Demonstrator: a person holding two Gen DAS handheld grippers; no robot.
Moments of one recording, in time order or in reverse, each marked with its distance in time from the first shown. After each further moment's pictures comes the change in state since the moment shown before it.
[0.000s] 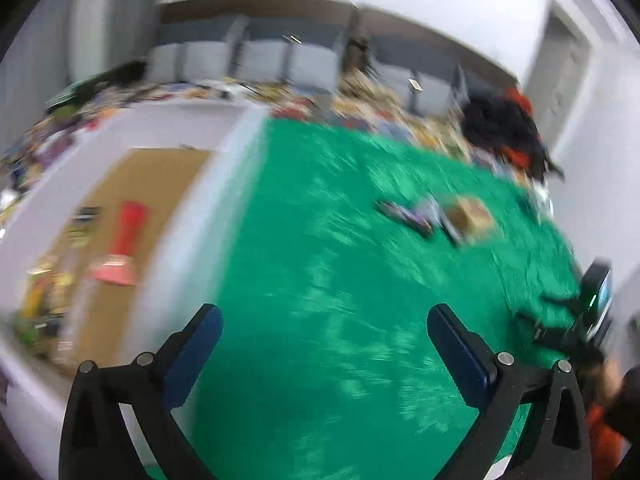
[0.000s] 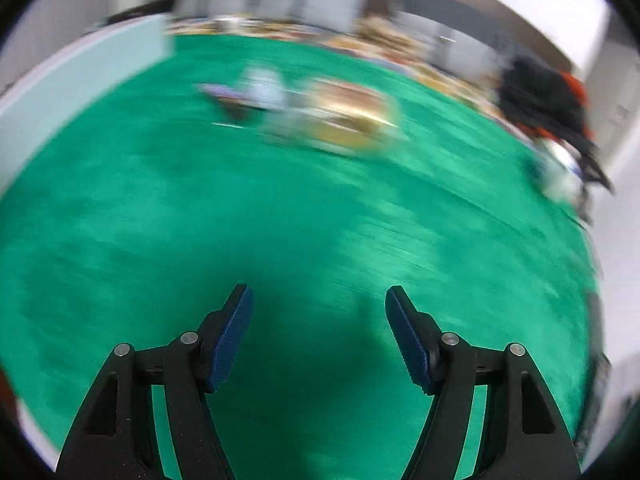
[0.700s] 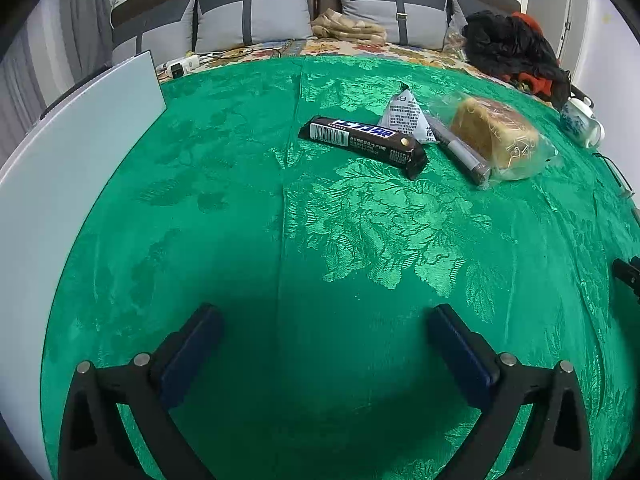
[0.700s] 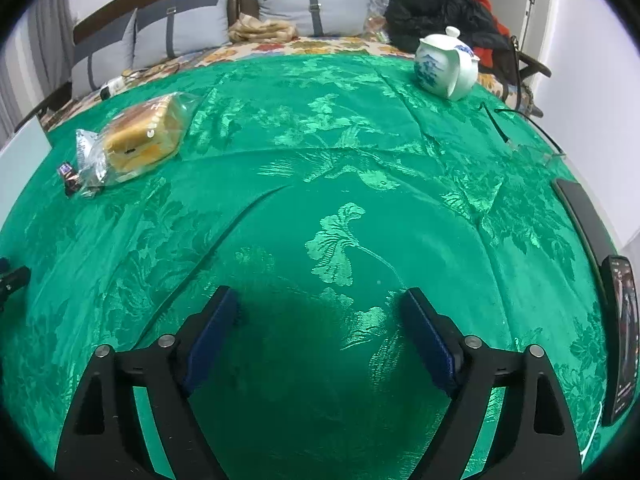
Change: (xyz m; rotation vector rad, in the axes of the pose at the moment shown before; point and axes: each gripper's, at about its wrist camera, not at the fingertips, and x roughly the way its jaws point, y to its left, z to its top) left arm 0.173 -0.102 -0.012 0.118 0.115 0.133; right arm 0.034 -0.108 -0.015 0.378 -0.010 -0.023
